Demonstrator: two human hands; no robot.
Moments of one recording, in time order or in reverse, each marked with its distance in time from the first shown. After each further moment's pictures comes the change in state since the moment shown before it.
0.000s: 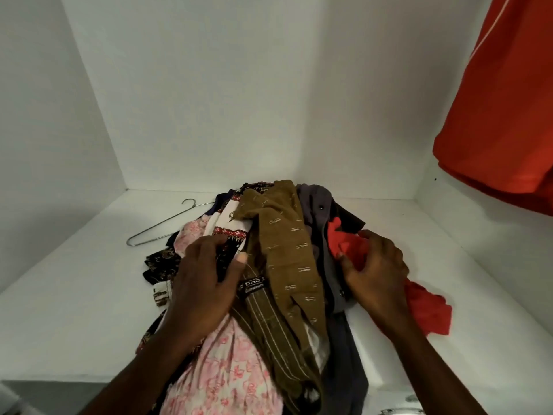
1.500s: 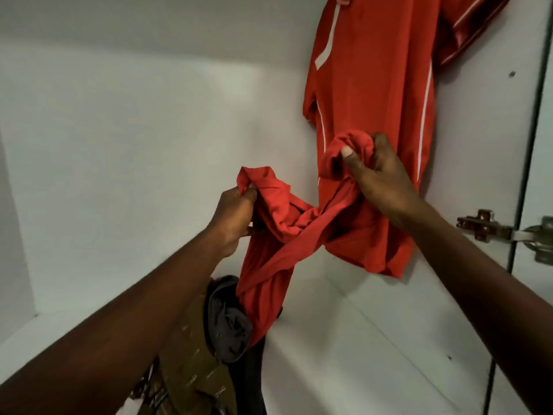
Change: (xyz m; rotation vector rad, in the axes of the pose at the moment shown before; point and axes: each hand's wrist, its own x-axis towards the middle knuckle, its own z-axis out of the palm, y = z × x) left_hand 0.111 0.305 -0.025 -0.874 -0.274 0.180; right_hand 0.081 -0.089 -0.334 0.394 0.448 -0.479
